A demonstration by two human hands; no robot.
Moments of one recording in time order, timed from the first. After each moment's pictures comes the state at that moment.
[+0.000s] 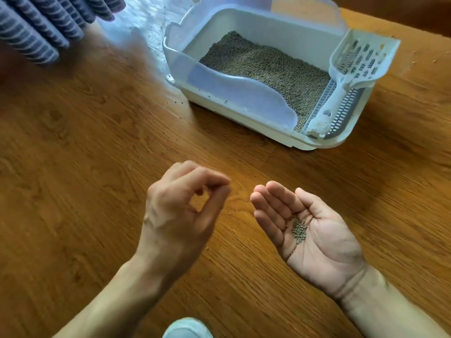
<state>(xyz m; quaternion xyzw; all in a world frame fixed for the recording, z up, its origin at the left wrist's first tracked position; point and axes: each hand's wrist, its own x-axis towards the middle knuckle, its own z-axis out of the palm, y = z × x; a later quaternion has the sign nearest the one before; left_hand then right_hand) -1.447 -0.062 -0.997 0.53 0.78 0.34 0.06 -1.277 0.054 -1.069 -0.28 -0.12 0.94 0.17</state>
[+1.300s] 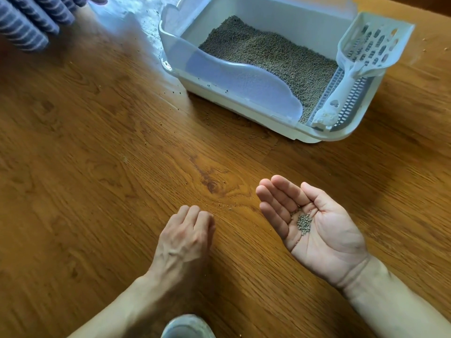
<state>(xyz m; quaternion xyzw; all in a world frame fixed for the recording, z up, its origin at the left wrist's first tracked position) -1.443 -0.112 -1.097 0.58 0.80 0.12 0.04 -1.270 0.064 -1.086 -0.30 -0.03 0.94 0.15</state>
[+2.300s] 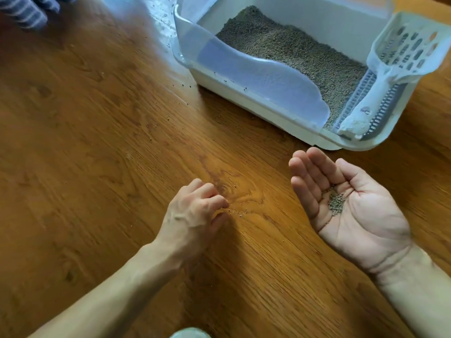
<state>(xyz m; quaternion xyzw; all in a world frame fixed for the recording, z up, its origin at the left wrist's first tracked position) -1.487 -0.075 -1.103 0.58 0.79 0.14 0.10 -1.295 0.103 -1.073 -0.25 -0.09 0.96 0.13</state>
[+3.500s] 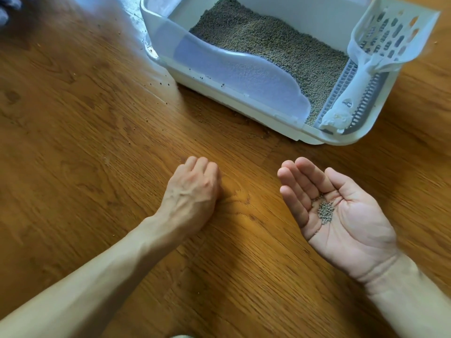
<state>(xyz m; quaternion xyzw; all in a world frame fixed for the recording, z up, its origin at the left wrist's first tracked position) -1.498 -0.021 -1.122 0.61 0.79 0.08 0.03 -1.278 0.104 -1.088 -0.29 -0.06 0.94 0.14</state>
